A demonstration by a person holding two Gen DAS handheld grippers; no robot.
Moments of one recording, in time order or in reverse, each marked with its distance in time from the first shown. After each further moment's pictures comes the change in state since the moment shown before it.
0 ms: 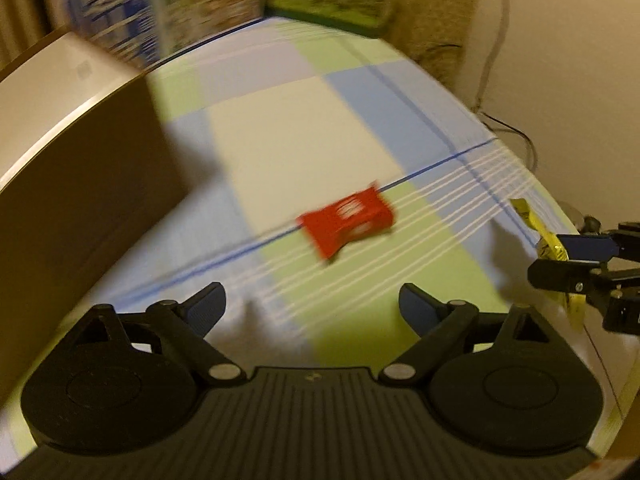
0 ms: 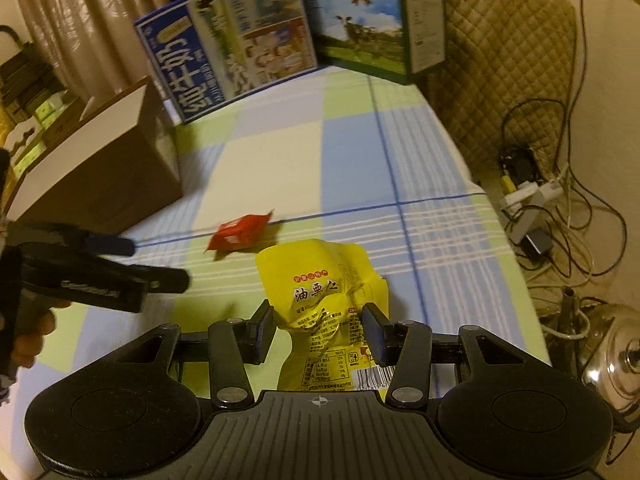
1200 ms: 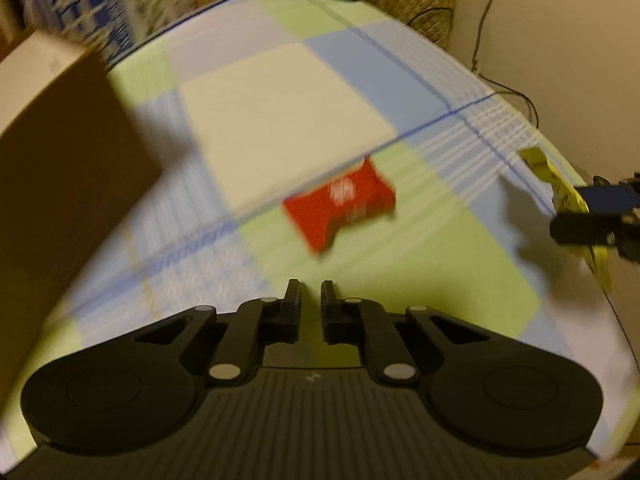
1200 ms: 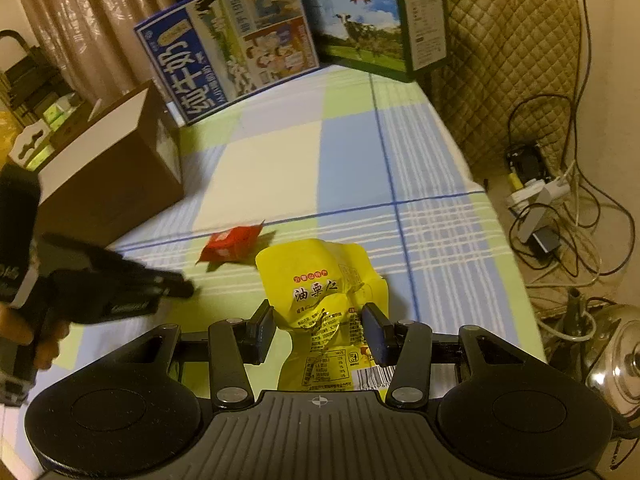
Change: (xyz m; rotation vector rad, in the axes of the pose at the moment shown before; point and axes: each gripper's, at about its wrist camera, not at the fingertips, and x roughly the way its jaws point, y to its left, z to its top) left arm 0.014 -0.005 -0.020 0.030 0.082 0.022; right arm 0.002 -0.012 -0.001 -0.005 0.007 0.049
